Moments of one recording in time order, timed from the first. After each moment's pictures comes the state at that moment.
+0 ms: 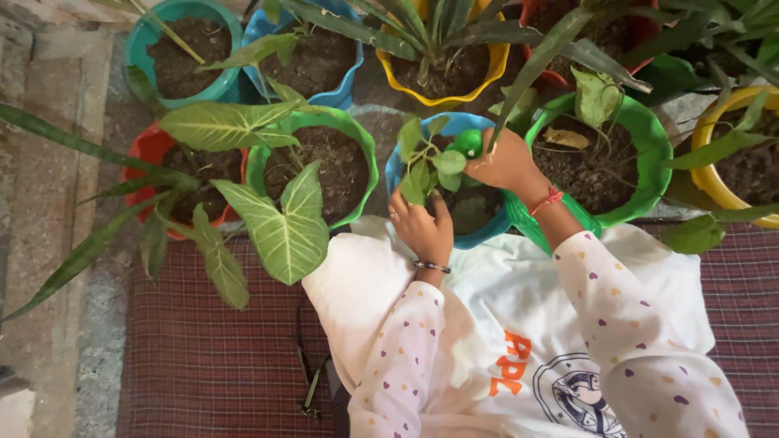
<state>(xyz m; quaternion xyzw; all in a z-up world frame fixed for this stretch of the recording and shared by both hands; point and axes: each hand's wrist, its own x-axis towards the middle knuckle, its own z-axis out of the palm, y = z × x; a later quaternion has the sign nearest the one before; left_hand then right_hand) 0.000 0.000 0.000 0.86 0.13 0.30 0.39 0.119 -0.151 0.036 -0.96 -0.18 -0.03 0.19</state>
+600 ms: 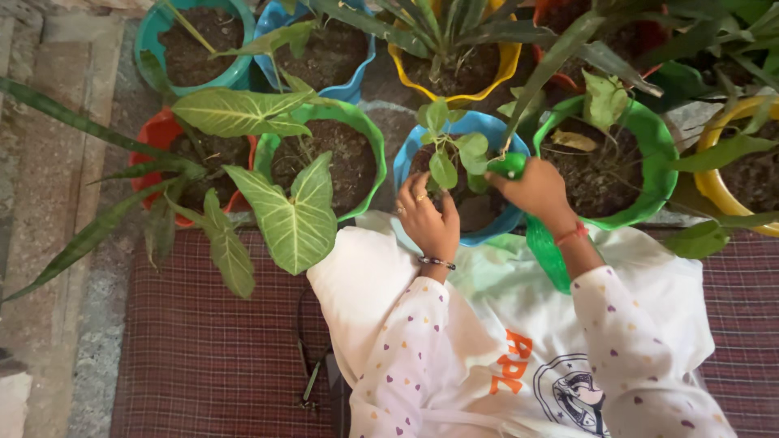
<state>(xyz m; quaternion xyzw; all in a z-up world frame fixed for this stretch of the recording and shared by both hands) 0.000 -0.001 0.009 0.84 0.13 0.31 0.43 0.063 -0.170 0.062 -0.98 0.00 0.04 0.19</state>
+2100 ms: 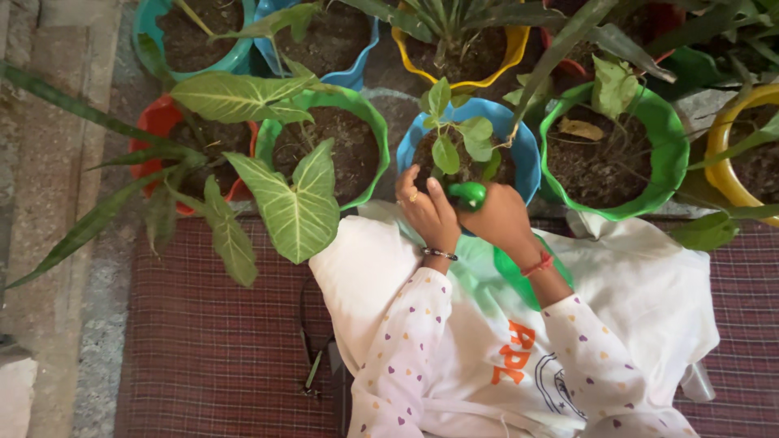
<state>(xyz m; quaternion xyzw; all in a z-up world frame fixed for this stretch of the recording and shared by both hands) 0.001 -0.003 -0.013 0.77 0.12 0.37 0.50 0.004 -0.104 0.072 -0.96 -0.09 0.05 0.27</state>
